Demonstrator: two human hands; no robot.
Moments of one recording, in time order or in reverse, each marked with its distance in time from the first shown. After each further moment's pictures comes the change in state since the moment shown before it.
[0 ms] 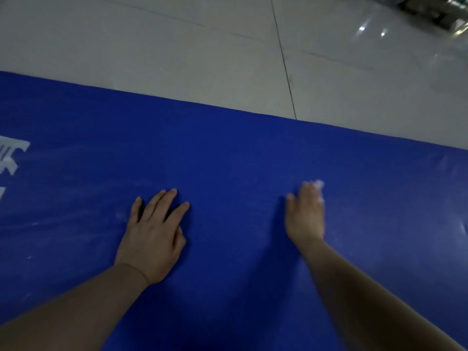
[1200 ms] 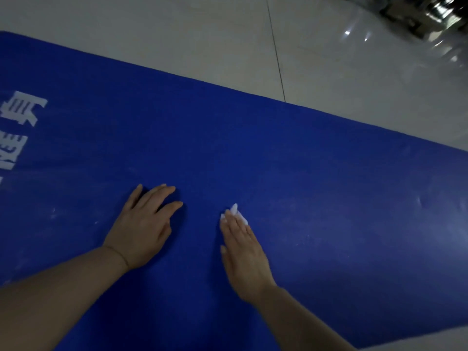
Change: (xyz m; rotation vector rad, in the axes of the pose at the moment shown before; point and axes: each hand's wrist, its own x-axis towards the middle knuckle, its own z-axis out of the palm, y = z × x) left_hand -0.075 -0.012 -0.001 -0.109 0.121 0.227; right_hand -0.194 -0.038 0.010 0.057 -0.225 -0.578
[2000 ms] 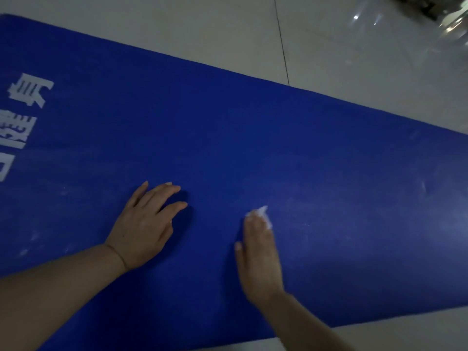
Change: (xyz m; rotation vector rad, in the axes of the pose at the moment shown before) left_hand -0.033 0.016 -0.009 -0.007 0.023 0.084; right_hand -0.043 -0.008 0.004 0.008 0.065 0.248
